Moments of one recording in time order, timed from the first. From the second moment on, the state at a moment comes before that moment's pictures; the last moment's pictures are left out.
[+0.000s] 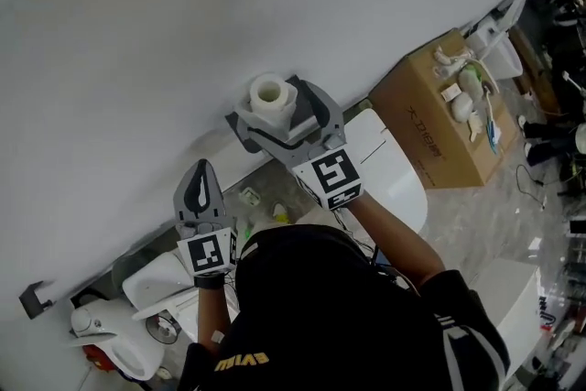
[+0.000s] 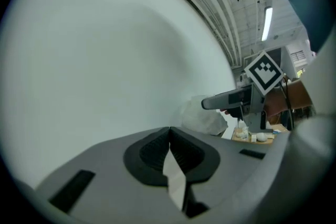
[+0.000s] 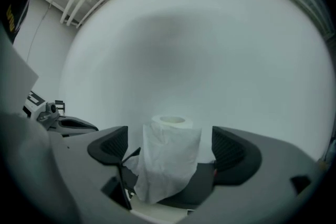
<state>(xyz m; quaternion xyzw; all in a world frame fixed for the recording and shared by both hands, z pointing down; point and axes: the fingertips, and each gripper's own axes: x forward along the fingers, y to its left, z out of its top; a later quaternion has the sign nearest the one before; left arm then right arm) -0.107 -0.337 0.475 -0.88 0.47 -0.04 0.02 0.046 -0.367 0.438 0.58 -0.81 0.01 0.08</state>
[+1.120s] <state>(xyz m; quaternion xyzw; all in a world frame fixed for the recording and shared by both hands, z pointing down) -0.104 -0.328 0.496 -0.89 0.44 -0.06 0.00 0.046 -0.382 0.464 0.58 -0.81 0.00 0.08</state>
